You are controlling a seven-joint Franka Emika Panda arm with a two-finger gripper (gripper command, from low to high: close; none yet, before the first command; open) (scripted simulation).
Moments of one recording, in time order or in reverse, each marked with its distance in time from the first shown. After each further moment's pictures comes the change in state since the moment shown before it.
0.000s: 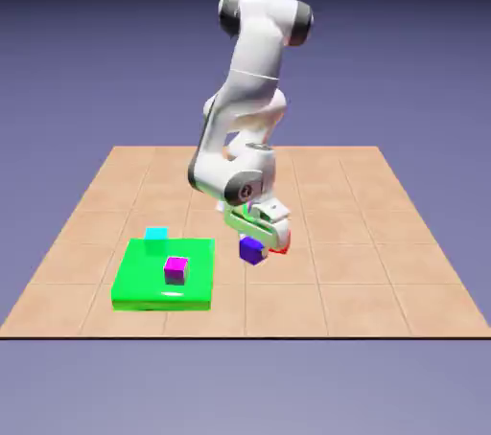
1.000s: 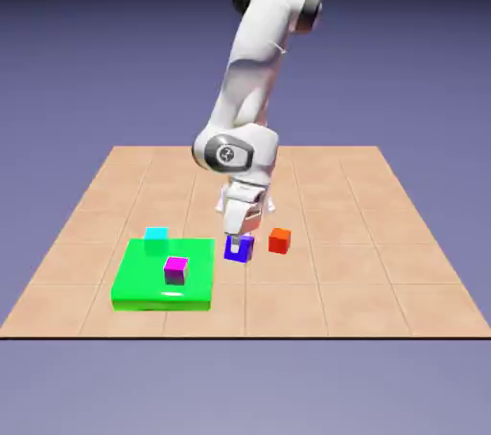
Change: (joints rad) arm 0.728 0.030 -0.855 -0.021 0.626 -0.171 0.652
